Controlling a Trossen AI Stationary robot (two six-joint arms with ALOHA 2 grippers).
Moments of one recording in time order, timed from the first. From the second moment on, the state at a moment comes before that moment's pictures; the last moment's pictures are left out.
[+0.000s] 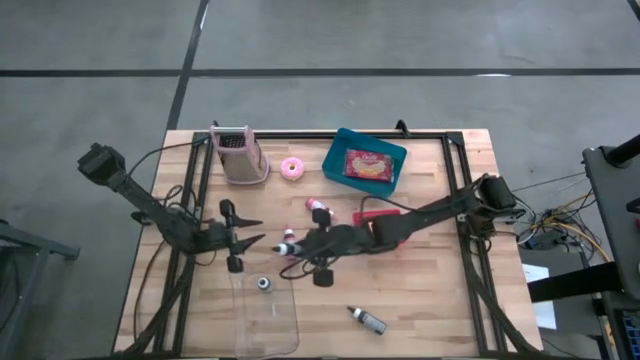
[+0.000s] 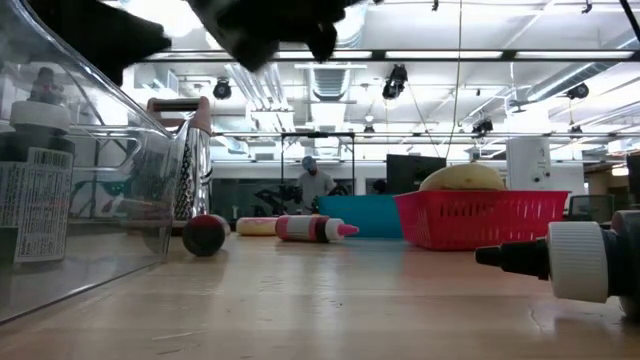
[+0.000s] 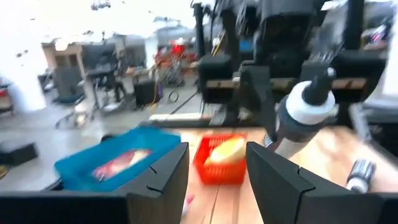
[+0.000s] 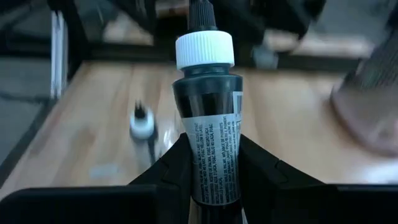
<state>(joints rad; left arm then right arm) -0.67 0.92 0.12 0.92 -0.85 0.18 0.26 1.86 1.37 0.04 0.23 0.10</state>
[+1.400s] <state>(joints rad) -0.44 1.08 0.26 1.14 -0.44 0.18 0.16 1.87 1.16 0.78 0.15 -0.02</state>
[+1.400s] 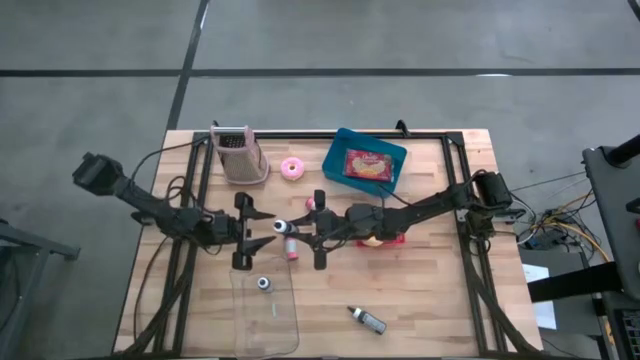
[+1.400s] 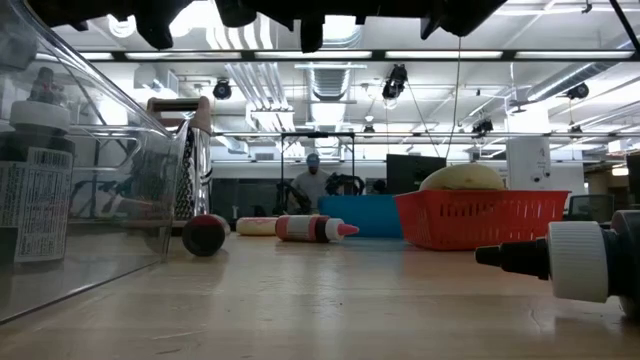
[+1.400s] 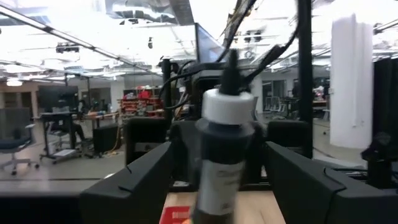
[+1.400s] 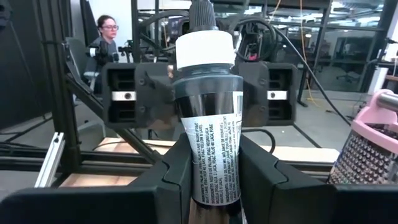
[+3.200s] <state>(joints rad) -0.34 1.23 0.39 1.14 -0.36 0.24 0.16 1.87 1.16 0.77 0.11 -0.01</state>
